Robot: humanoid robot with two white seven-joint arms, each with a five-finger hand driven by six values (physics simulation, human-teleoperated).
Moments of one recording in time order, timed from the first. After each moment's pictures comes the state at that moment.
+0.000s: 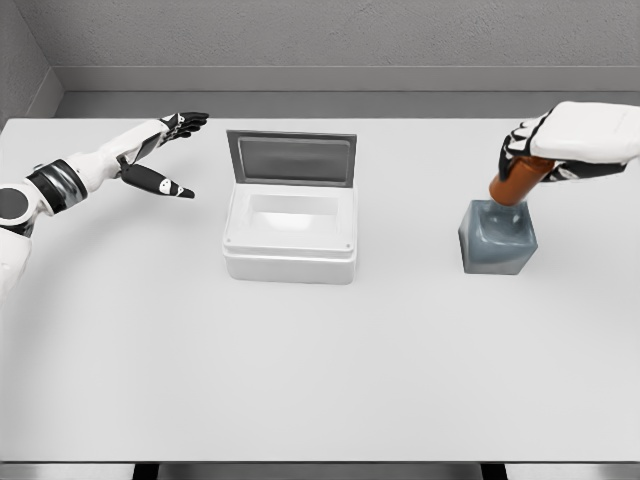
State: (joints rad) left arm -0.81 0.45 -0.56 -0.62 0.22 -0.53 -0.61; right arm -1.25 -1.14 1.29 -1.48 0.14 -0.61 0.37
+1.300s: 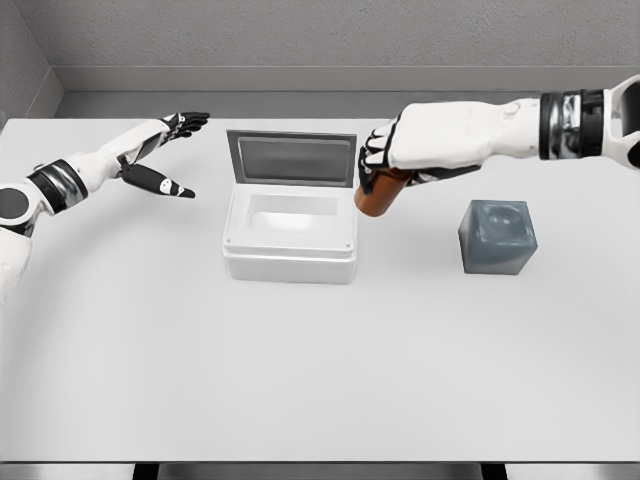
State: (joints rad) left arm -0.81 0.45 -0.56 -0.62 0.22 -0.53 -0.61; right arm -1.27 -0.84 1.27 -1.55 0.14 -0.61 0.39
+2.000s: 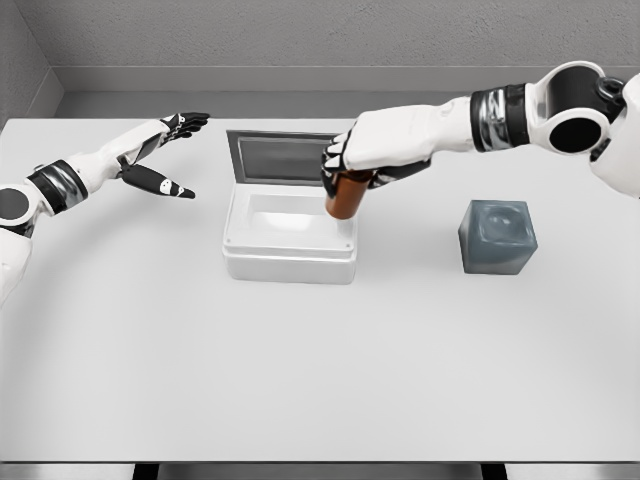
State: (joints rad) left arm -0.81 0.45 -0.56 -0.62 0.22 -0.53 -0.61; right arm -1.27 -0.64 1.27 -1.36 0.15 -0.61 0.49
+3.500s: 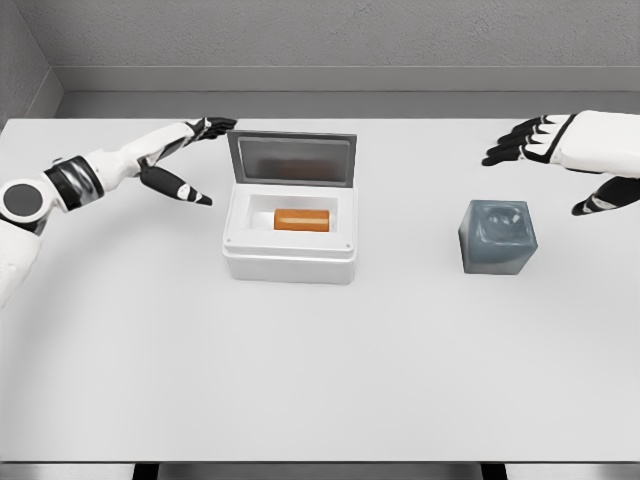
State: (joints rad) left arm -0.80 0.48 -0.65 -0.77 0.24 -0.53 -0.61; right arm -0.98 -1.25 0.97 -1.64 -0.03 -0.61 0.46
